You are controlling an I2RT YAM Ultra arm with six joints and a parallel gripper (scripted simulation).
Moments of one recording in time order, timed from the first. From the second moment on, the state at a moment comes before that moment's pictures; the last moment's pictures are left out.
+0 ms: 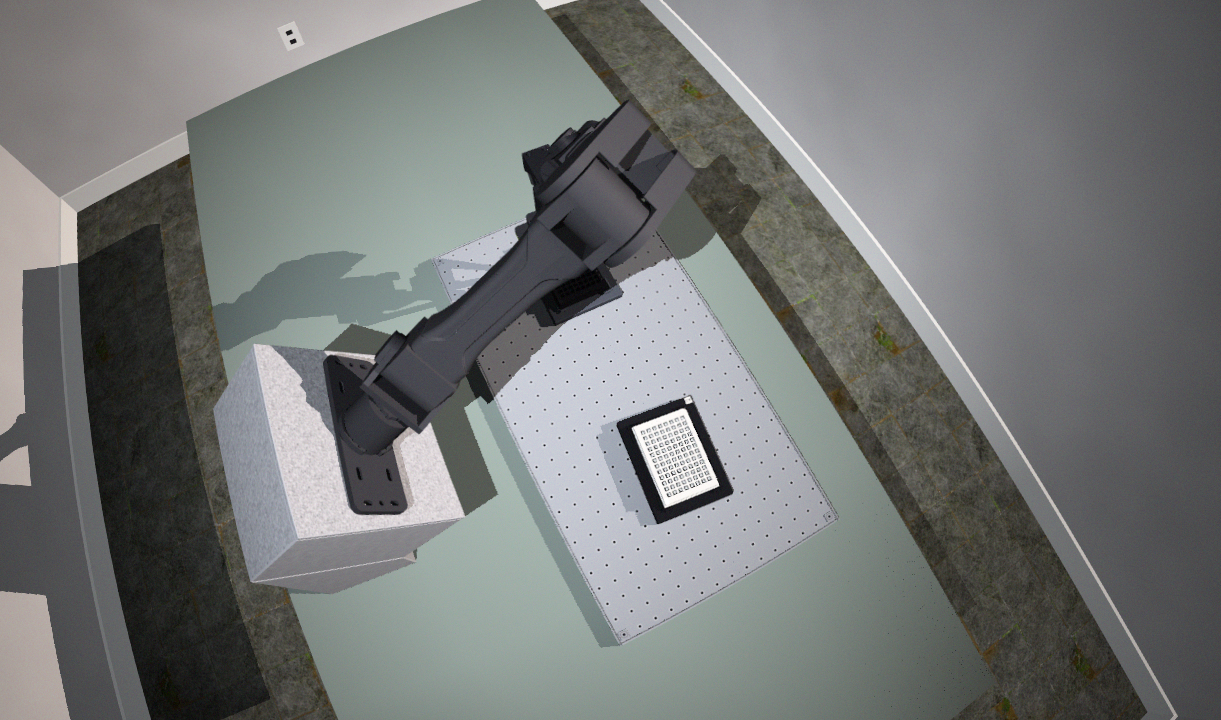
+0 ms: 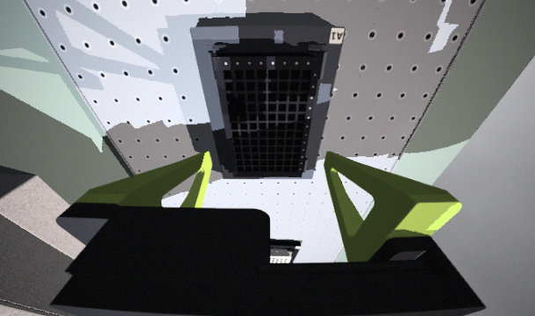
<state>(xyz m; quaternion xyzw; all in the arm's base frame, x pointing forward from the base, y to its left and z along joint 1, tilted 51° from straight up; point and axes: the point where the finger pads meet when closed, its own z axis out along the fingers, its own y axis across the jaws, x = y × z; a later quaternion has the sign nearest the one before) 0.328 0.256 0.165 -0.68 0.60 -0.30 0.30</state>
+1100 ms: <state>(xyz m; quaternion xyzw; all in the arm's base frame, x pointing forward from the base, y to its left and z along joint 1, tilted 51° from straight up) 0.365 0.260 0.135 -0.68 0.60 -0.30 0.31</state>
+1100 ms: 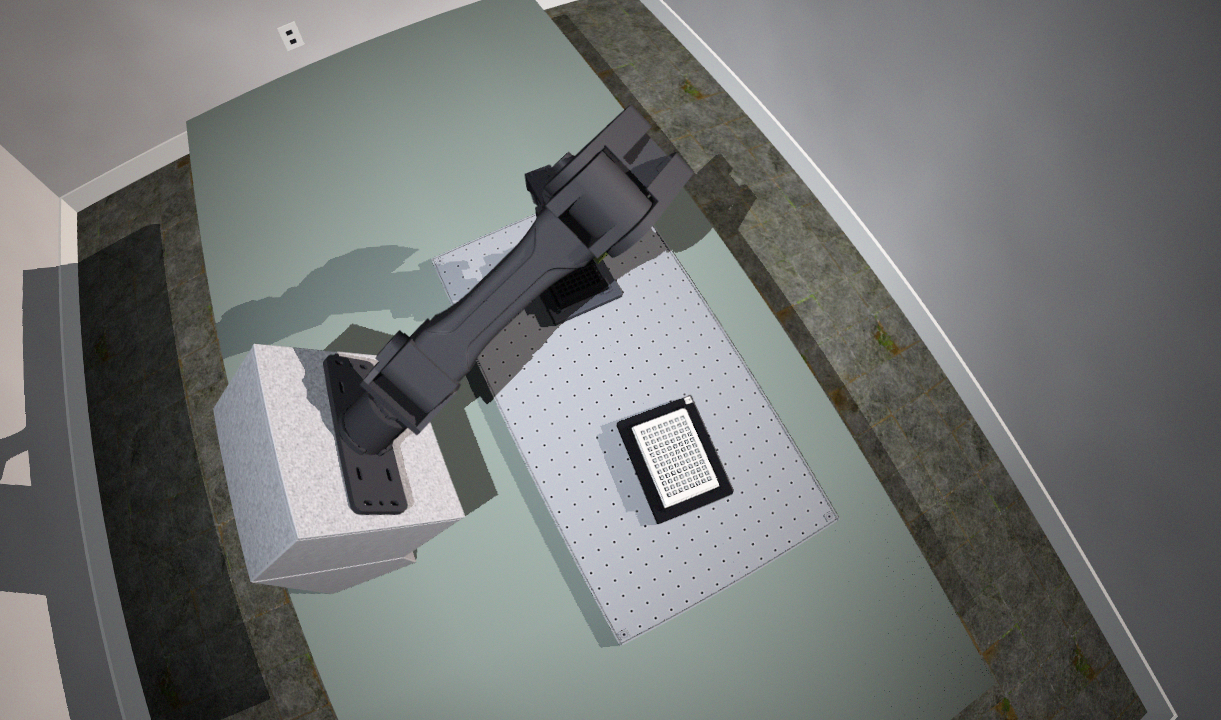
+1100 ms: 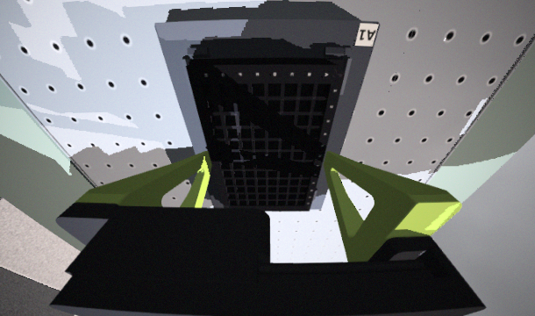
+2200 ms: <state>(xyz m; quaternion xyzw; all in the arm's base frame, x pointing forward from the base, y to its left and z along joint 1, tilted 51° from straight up) 0.365 0.262 0.134 -0.68 0.60 -0.30 0.31</state>
